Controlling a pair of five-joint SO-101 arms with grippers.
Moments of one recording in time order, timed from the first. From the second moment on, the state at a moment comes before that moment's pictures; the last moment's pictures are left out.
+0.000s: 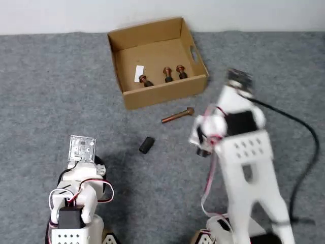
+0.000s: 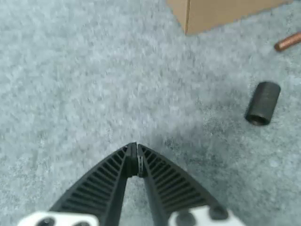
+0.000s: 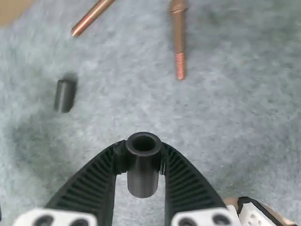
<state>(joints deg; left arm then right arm) -5.3 -103.4 96.7 64.5 1.4 -14.6 -30.9 18.2 95.6 -32.2</state>
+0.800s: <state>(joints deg) 0.8 -103.2 89.4 59.2 1.4 2.7 -88.0 60.4 90.8 -23.5</state>
